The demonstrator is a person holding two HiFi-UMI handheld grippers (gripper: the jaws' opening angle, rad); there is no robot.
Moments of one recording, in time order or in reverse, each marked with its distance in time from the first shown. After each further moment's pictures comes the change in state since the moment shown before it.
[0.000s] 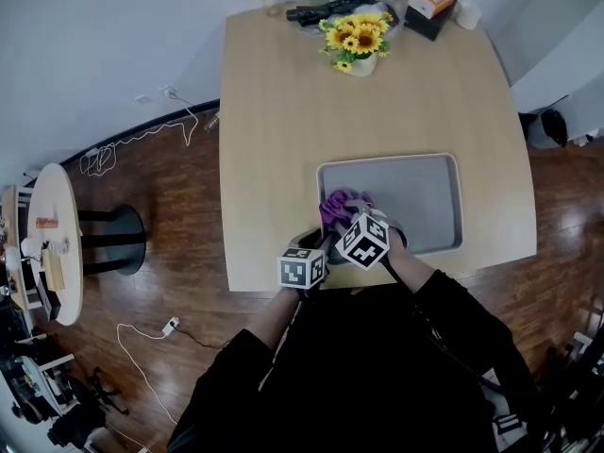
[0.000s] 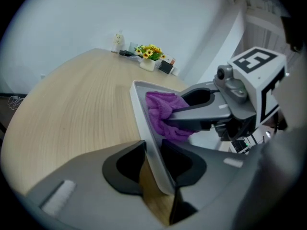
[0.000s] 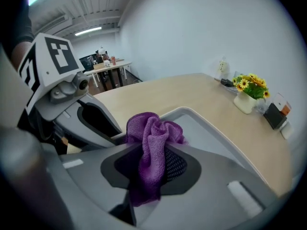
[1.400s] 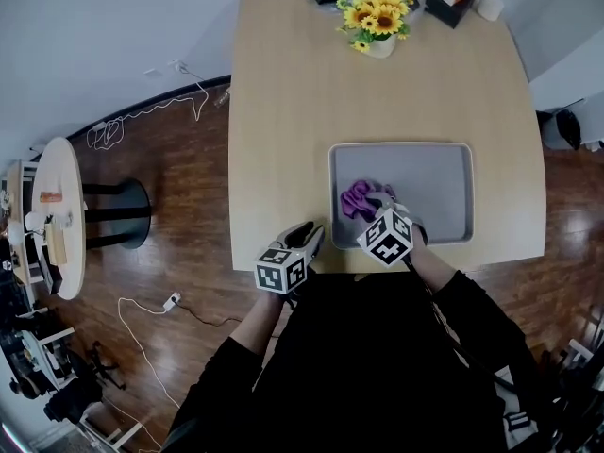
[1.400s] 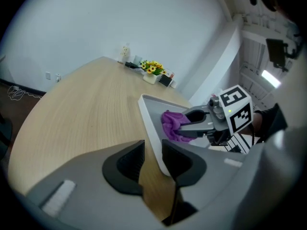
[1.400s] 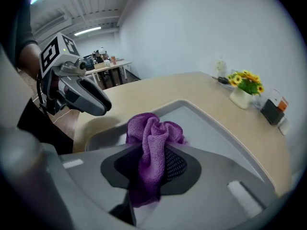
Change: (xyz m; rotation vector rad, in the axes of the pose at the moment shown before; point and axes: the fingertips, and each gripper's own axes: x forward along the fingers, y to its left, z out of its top) left arm -0.056 0.007 -0.004 -0.056 -0.124 -0.056; right arm -0.020 0.004 -0.031 0.002 0.000 0.003
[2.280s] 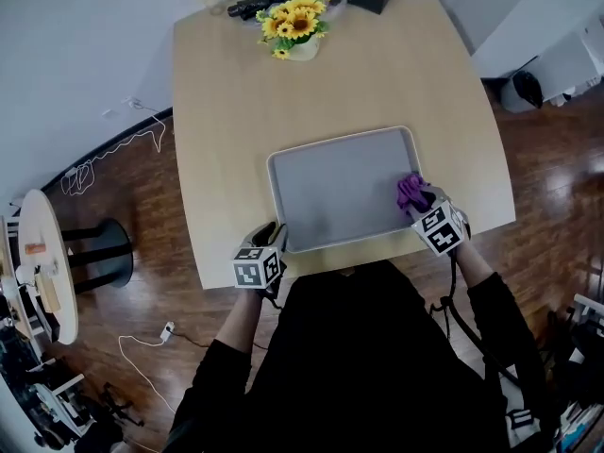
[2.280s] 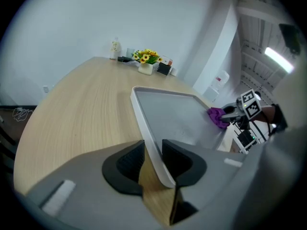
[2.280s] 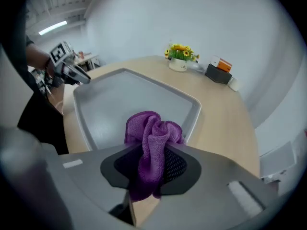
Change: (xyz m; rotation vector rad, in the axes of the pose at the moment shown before) left arm 0.035 -0.005 -0.002 0.124 0.104 0.114; right arm -0.139 -0.114 -0.199 0.253 0.118 -0.246
